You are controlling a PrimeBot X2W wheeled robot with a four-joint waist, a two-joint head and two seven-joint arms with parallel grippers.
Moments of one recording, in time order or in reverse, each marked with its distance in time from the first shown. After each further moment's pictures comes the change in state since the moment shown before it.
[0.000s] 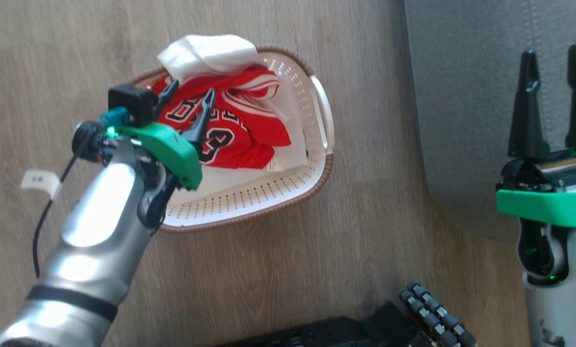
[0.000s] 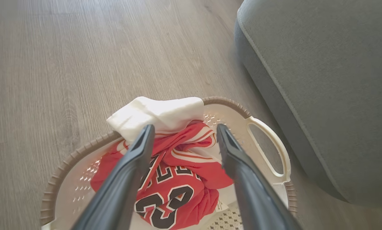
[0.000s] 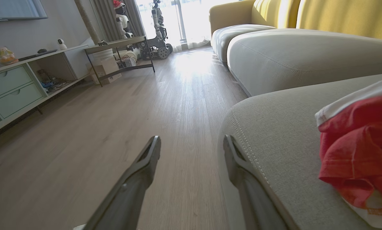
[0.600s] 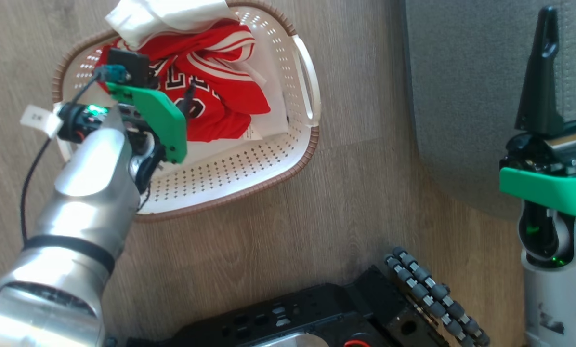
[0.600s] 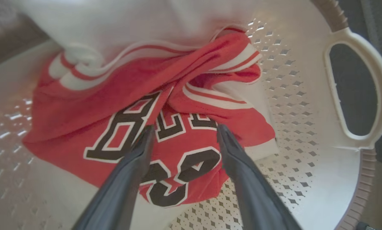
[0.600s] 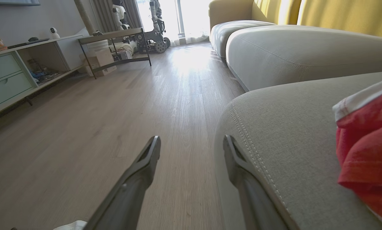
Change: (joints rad) left arm -0.235 -0.055 -0.061 0.396 -0.024 -0.035 0.105; right arm -0.075 0.028 0.015 -0.078 -0.017 0.000 -0.001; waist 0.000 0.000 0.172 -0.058
